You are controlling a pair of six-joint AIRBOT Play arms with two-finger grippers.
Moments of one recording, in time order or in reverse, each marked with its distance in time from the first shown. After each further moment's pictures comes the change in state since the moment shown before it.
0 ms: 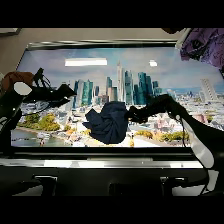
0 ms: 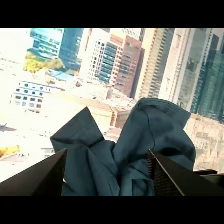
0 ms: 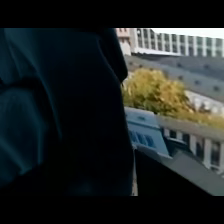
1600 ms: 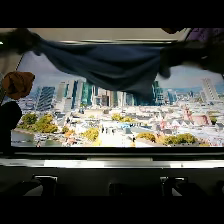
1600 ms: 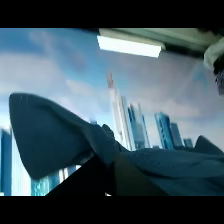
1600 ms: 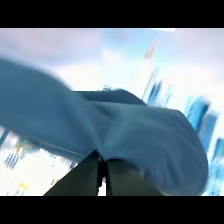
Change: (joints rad) left arm -0.017 0.136 0.619 0.267 -0.062 0.079; right arm 0.025 0.571 0.590 -0.618 -0.014 0.105
